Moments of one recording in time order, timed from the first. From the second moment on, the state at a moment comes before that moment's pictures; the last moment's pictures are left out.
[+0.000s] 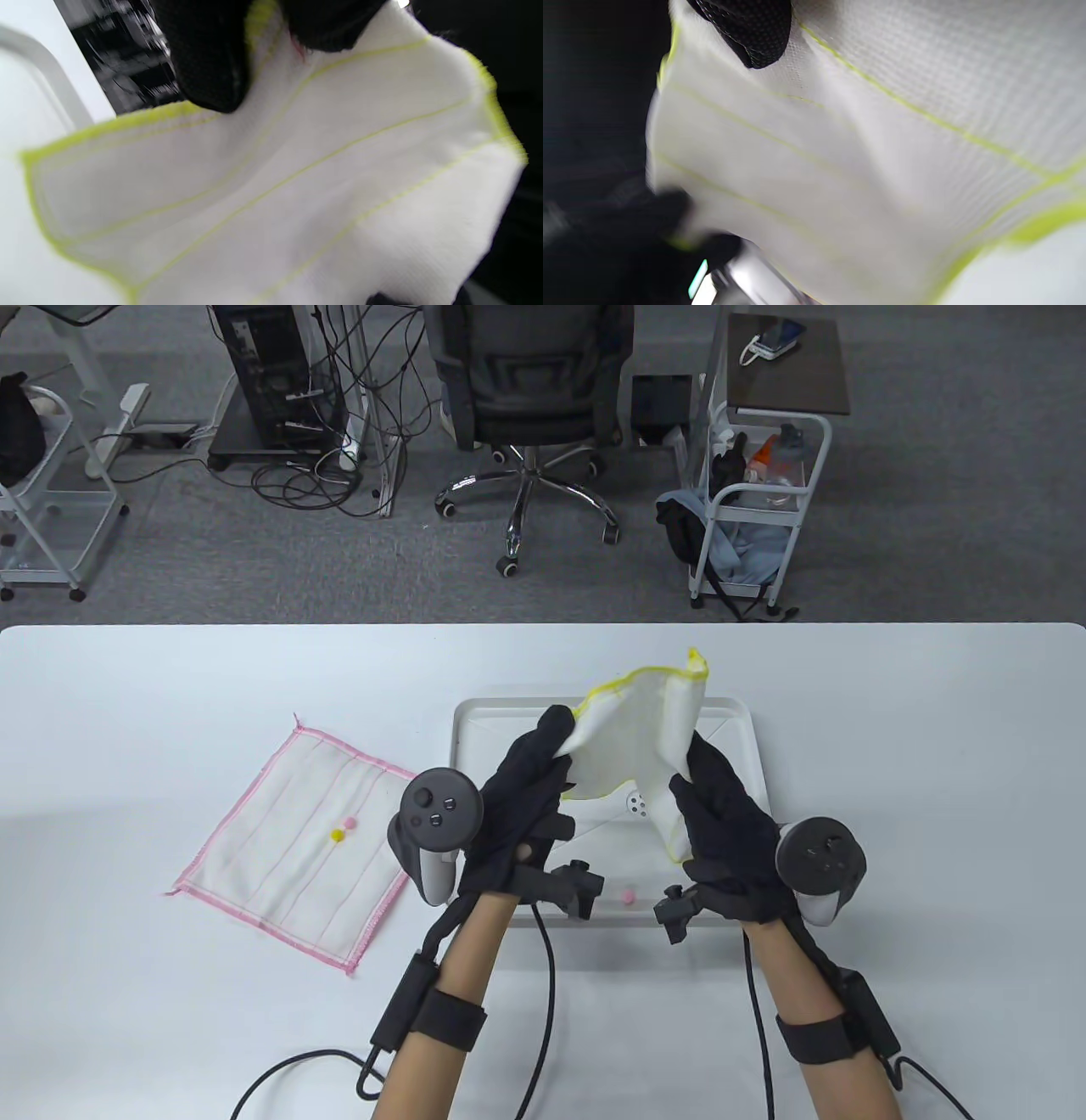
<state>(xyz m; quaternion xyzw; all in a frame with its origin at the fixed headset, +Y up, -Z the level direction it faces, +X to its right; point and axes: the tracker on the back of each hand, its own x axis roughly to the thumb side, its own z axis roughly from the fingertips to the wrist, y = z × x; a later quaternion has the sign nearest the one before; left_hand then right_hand) -0.100 -0.639 -0.330 0.12 -0.07 0.53 0.84 0.180 -0.675 -0.324 0.16 -0.12 0.86 0.47</state>
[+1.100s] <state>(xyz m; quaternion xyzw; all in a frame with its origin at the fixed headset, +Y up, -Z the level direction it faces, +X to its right) -0.157 -0.689 -0.228 0.06 -0.16 0.03 0.98 0.342 -0.687 -0.311 -0.20 -0.13 0.76 0.61</state>
